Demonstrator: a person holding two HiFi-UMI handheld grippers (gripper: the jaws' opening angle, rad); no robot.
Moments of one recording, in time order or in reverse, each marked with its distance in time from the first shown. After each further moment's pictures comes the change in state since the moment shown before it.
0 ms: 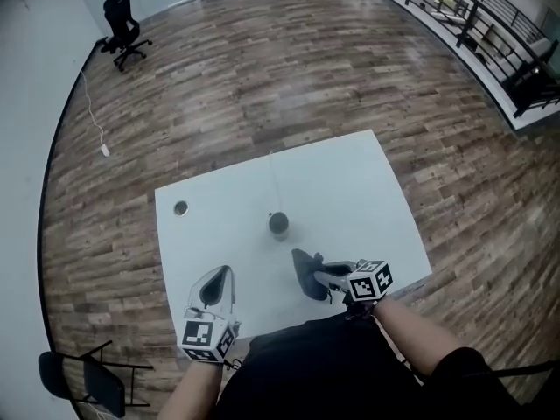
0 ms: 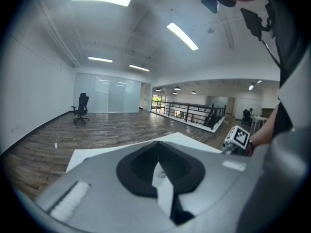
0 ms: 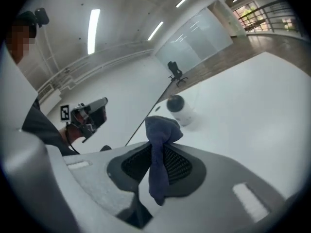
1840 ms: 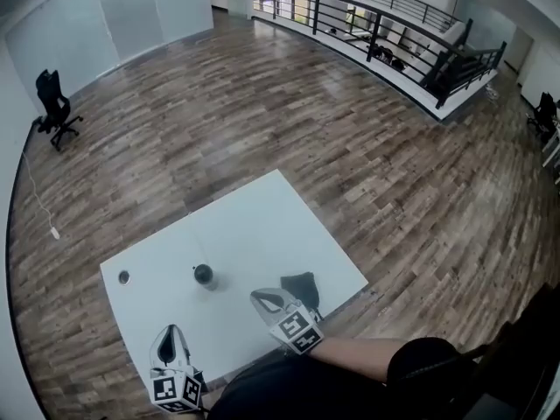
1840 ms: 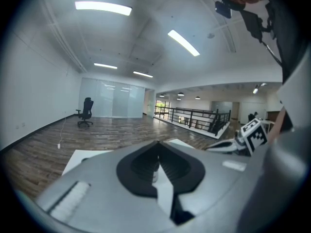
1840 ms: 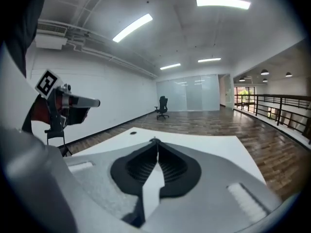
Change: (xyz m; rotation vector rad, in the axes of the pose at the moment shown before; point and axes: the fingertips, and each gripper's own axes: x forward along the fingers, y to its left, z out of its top) left arm -0.014 -0.010 -0.007 -0.040 -0.067 0.065; right arm -0.030 0.036 0.069 -0.469 -0.343 -0.433
